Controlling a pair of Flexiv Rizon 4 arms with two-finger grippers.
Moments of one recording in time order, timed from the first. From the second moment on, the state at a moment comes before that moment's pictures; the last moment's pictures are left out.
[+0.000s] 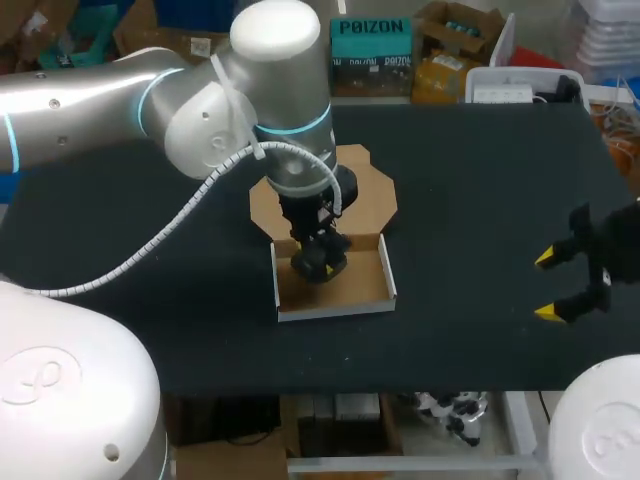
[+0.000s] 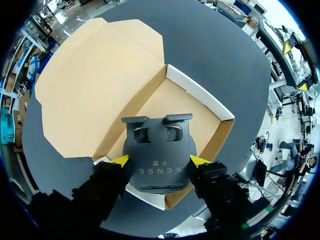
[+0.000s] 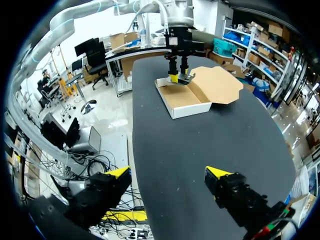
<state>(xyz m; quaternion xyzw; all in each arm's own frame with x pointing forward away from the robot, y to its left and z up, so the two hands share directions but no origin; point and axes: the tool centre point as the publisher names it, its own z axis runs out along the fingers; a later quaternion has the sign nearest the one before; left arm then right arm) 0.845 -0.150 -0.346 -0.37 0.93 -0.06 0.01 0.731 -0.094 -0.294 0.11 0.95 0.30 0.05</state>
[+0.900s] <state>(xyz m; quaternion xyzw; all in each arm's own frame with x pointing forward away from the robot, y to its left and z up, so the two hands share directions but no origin) 0.859 -0.162 -0.395 -0.38 0.92 -0.06 0.04 0.730 -0.094 -0.294 0.11 0.95 0.29 0.05</state>
